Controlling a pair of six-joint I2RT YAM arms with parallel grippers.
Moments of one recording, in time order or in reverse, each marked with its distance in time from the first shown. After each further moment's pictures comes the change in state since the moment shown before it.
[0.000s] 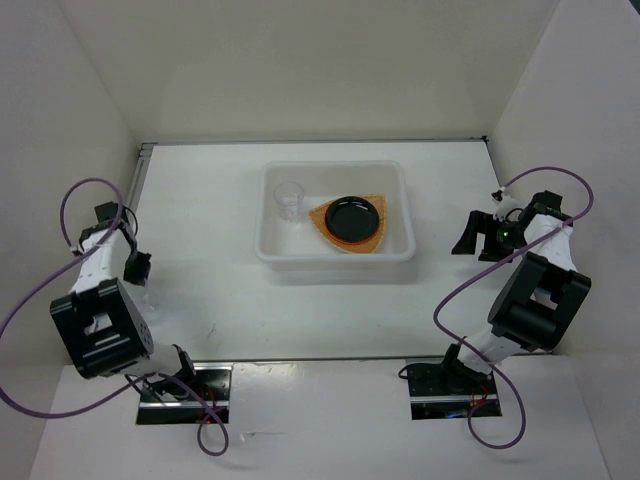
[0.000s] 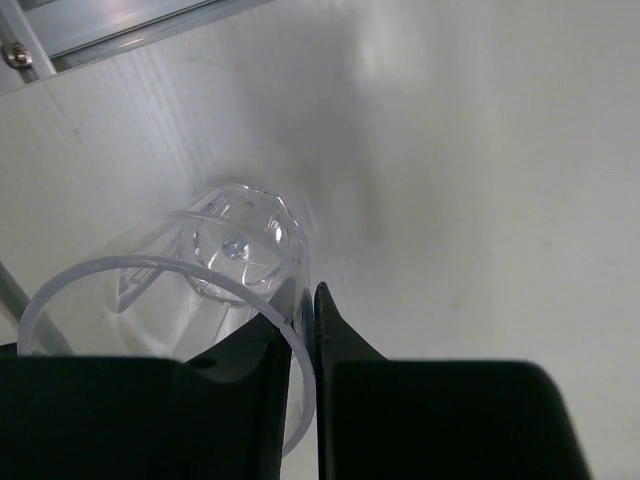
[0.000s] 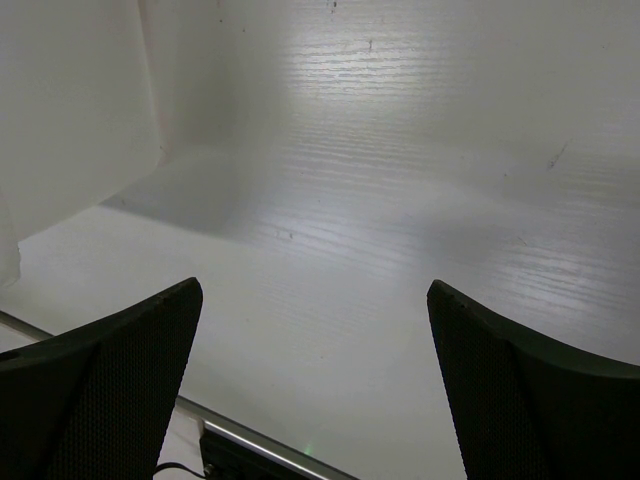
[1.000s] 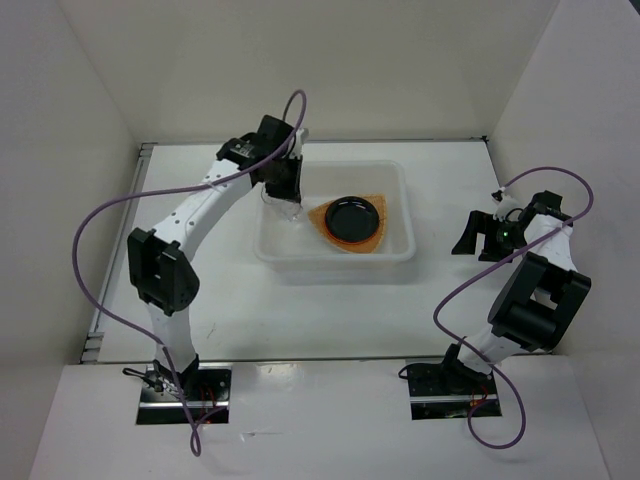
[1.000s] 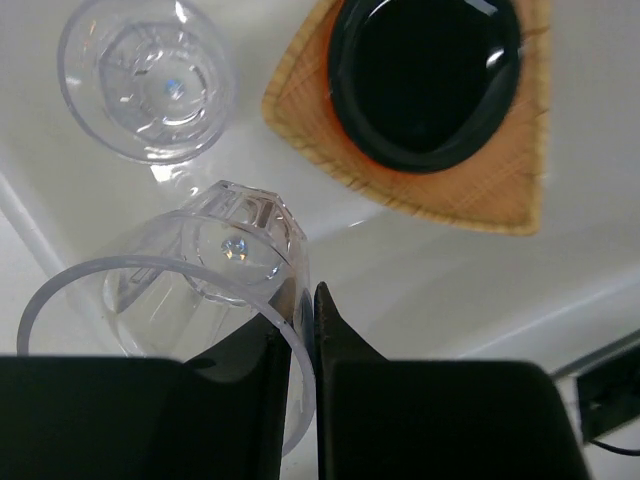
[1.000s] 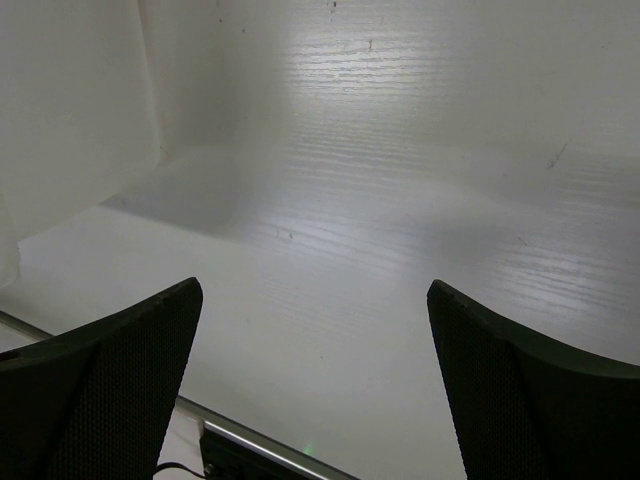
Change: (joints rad) left arm -0.921 0.440 0.957 -0.093 0.458 0.563; right arm 0.000 0.000 0.000 0.000 0.000 0.000
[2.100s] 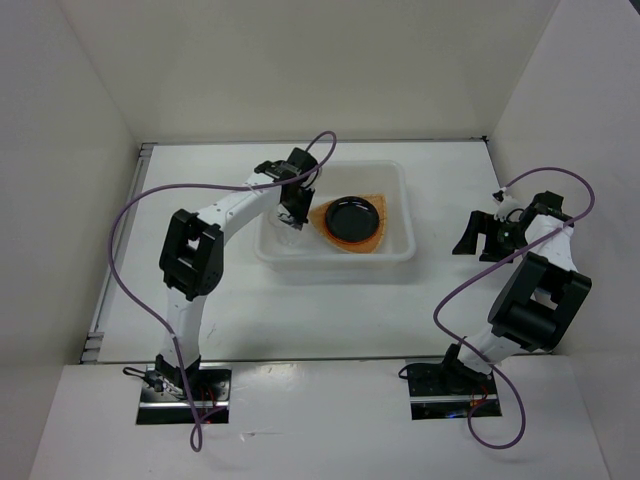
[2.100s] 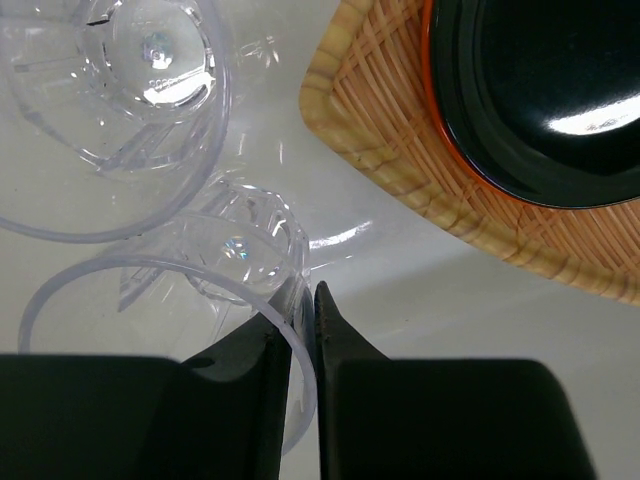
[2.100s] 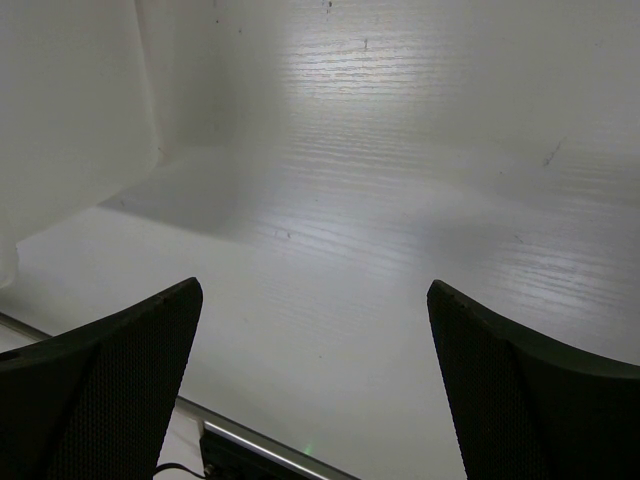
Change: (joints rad) left arm -0.065 0.218 -0.112 0.070 -0.155 0.053; right arm -0.006 0.000 0.000 0.000 0.000 0.000
